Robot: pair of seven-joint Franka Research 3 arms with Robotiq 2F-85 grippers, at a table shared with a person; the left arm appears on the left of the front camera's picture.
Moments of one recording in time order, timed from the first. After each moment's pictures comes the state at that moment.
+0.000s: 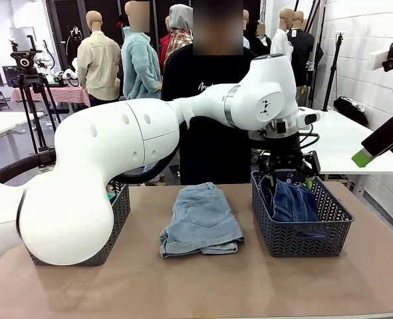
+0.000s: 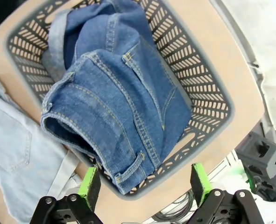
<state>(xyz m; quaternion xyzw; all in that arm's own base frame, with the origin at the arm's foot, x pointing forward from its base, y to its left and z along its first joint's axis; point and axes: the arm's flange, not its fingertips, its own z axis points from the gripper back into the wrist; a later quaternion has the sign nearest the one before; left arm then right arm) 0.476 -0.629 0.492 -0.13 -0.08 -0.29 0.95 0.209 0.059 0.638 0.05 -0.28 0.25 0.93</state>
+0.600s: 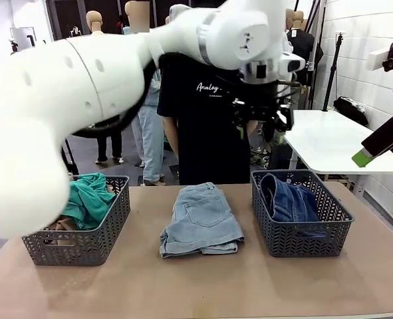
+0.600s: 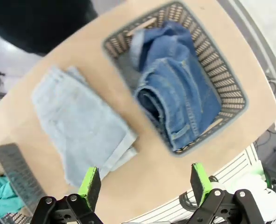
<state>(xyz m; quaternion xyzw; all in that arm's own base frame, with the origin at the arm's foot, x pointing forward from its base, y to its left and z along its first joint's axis) 0.463 -0.558 0.621 -0.04 -0.14 -0.26 0.95 0.209 0.059 0.638 0.05 -0.28 0.25 0.93</state>
